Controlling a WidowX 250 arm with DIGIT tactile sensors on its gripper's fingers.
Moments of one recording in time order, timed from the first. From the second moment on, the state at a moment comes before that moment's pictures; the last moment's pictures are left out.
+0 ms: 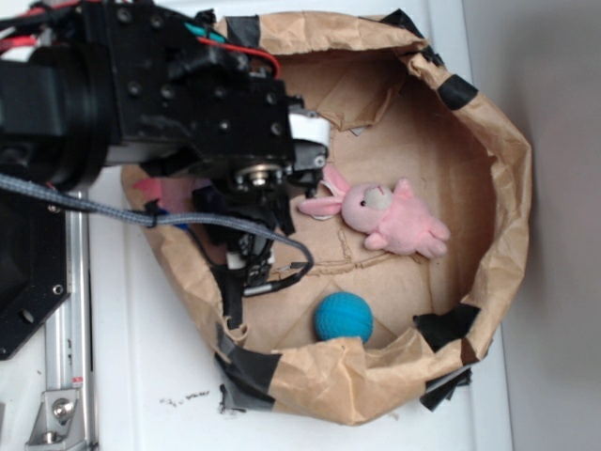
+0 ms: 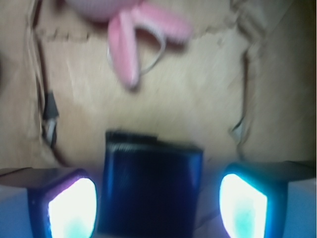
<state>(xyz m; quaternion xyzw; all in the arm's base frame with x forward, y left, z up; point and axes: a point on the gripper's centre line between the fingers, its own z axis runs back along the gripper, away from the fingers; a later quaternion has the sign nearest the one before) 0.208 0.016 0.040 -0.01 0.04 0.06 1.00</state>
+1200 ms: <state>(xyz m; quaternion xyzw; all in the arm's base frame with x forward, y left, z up) 0.194 0.022 0.010 0.01 0.04 0.10 0.99</state>
